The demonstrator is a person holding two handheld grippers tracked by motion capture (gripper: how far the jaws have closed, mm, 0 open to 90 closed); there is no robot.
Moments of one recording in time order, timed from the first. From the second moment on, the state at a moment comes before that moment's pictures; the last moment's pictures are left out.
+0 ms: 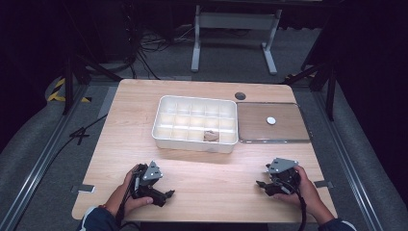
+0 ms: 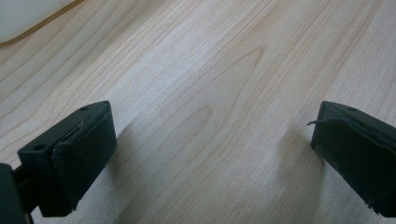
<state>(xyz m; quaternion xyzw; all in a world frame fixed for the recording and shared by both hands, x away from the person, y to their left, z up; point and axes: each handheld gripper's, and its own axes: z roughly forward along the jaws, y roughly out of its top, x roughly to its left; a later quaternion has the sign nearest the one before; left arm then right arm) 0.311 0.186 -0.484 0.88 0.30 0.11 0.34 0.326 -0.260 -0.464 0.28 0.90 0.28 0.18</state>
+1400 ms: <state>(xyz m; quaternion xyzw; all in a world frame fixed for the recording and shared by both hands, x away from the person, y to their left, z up) 0.311 0.186 -0.484 0.88 0.30 0.11 0.34 0.313 -0.302 -0.486 0.34 0.85 0.38 0.15</state>
